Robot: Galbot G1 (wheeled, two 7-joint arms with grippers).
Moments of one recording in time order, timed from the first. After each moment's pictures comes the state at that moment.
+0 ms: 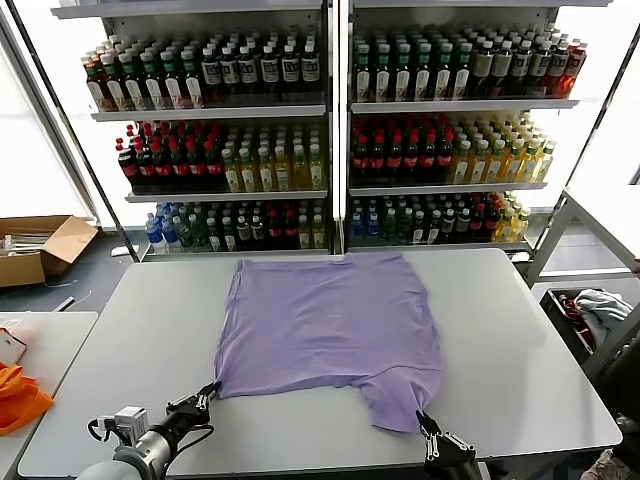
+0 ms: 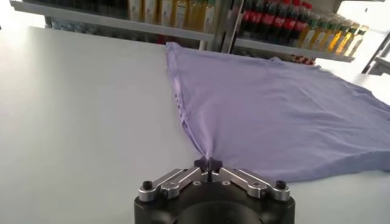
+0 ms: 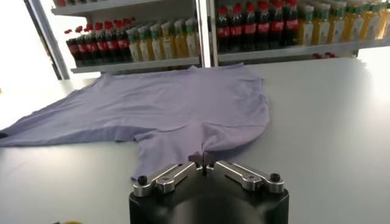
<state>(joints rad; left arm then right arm) 1.53 -1.16 -0.62 -2.01 -0.57 0.55 0.09 -1.88 1.29 0.56 2.25 0.28 -0.23 -0.11</state>
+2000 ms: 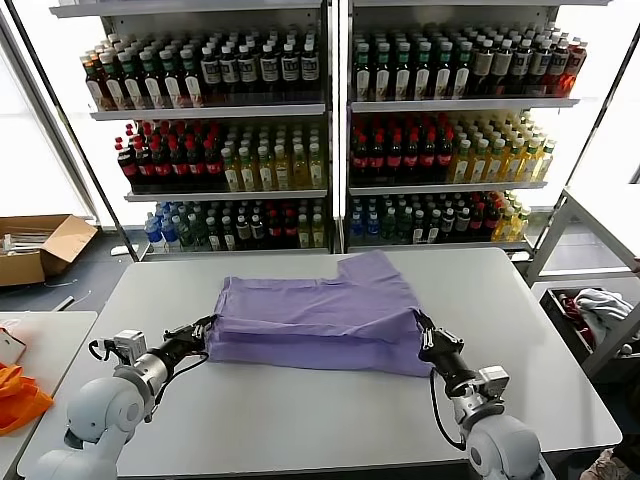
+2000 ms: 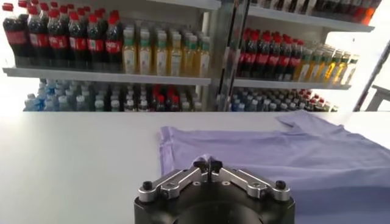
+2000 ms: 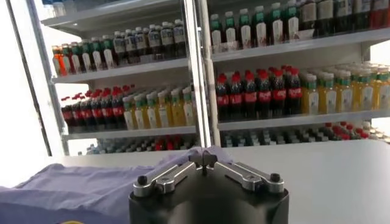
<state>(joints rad) 1.13 -1.04 -0.52 -1.80 -0.63 0.58 0.09 -1.20 1.14 0.36 1.84 0.48 -0.18 0.01</state>
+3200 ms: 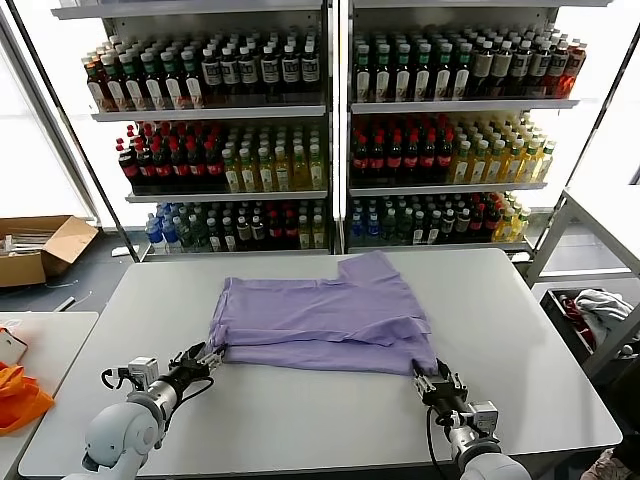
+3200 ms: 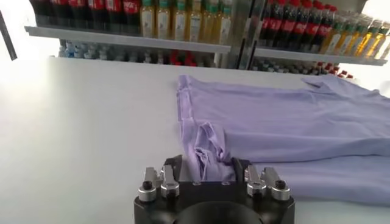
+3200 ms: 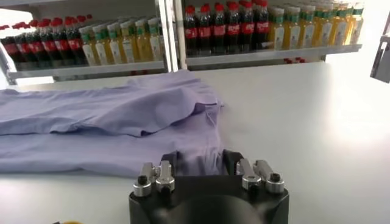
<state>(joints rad) 1.22 -1.10 -0.51 -1.75 -0.58 0.57 0.05 -1.41 1.19 0.39 1.91 0.44 -0.31 0.15</state>
